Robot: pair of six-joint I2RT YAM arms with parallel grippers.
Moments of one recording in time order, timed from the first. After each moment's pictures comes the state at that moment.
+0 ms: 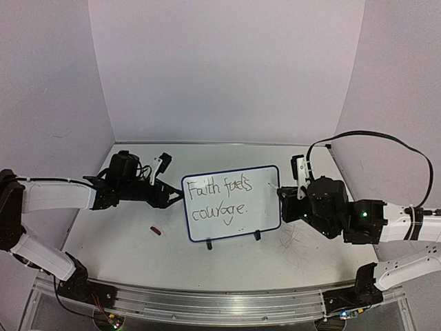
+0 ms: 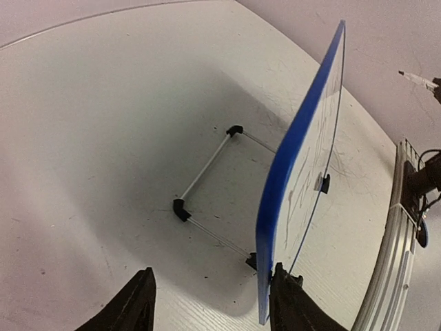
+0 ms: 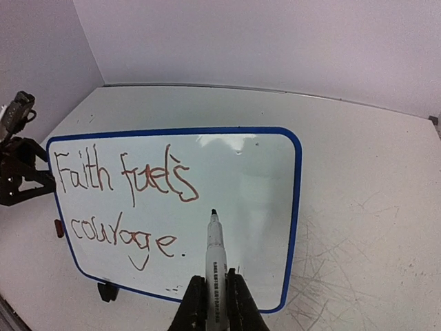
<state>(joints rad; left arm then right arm) -0.59 1.38 0.72 0.12 0.42 -0.15 1.12 1.05 0.72 -0.14 0.64 0.42</state>
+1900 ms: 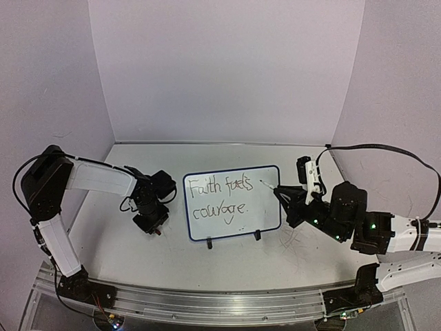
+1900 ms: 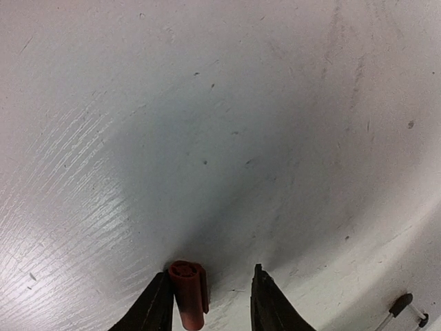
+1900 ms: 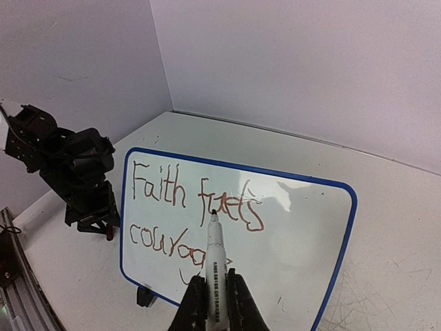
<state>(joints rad) -0.72 1.76 1.02 -0.67 -0.13 -1.62 1.09 0.90 0.57 0.15 0.42 0.22</state>
